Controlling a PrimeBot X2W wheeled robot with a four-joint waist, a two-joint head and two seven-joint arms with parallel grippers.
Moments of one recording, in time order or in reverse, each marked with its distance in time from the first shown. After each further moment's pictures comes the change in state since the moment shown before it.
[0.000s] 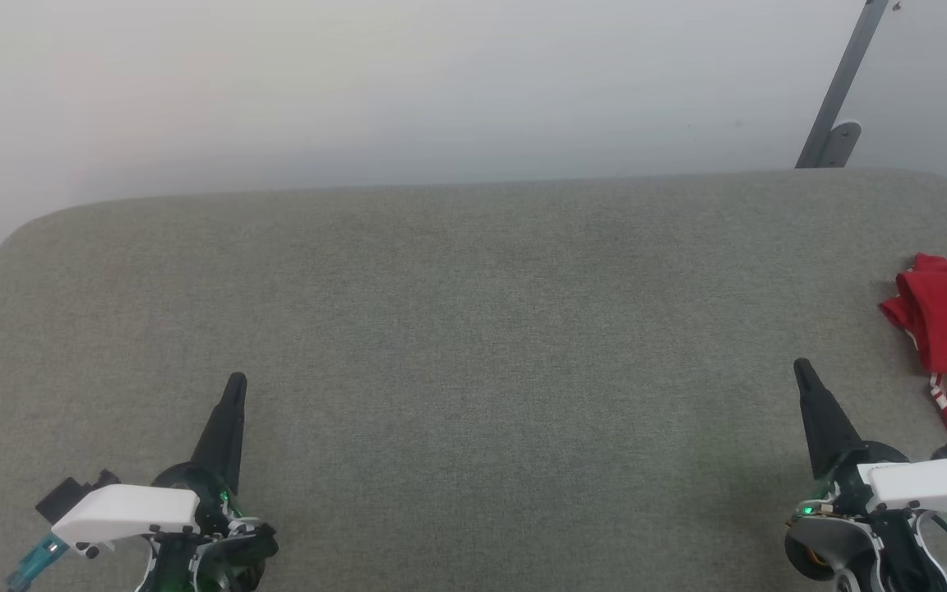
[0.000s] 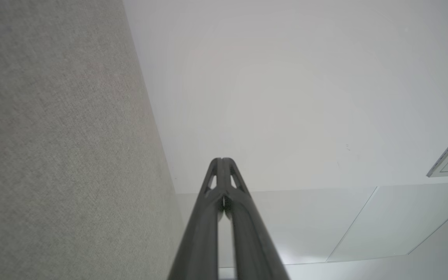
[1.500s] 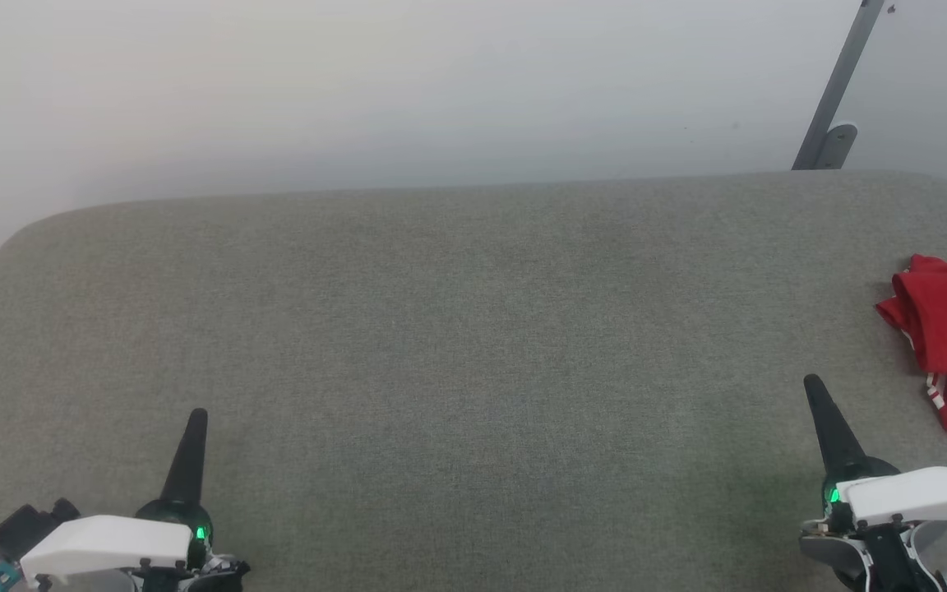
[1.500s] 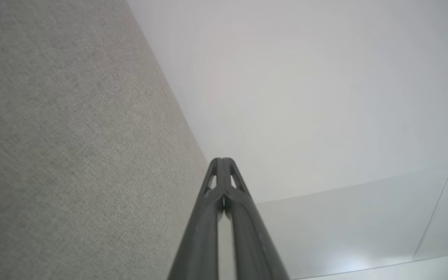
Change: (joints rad) left arm 0.076 0.042 0.025 -0.027 0.277 0.000 -0.085; right arm 0.032 -0.021 0.006 -0.016 -0.318 0.001 -0.062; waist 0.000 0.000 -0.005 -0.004
